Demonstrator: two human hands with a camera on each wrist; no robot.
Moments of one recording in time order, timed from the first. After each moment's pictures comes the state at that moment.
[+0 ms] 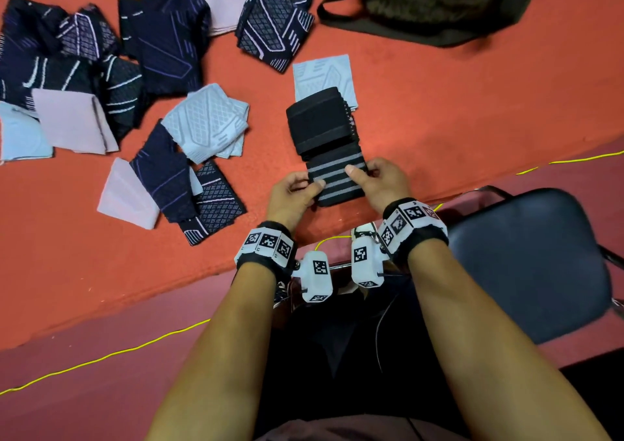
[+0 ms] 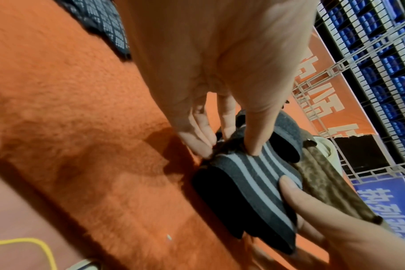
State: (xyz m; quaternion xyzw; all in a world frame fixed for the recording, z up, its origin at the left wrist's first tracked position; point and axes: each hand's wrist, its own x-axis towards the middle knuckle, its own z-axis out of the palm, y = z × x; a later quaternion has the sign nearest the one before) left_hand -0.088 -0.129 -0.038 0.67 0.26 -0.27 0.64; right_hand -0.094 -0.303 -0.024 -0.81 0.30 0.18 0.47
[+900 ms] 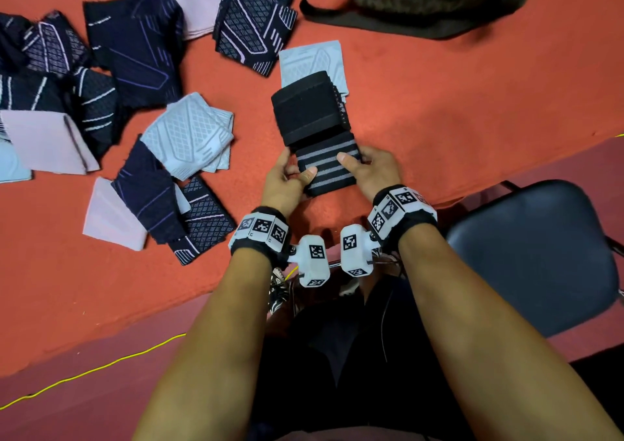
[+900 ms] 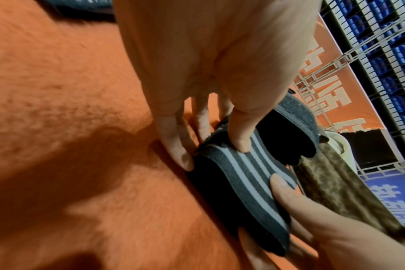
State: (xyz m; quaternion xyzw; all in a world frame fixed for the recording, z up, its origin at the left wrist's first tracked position) left_hand -0.039 -0.145 -0.061 0.66 0.25 -0.28 0.66; right_hand -0.057 -0.310 -0.050 -0.73 0.32 0.16 0.58
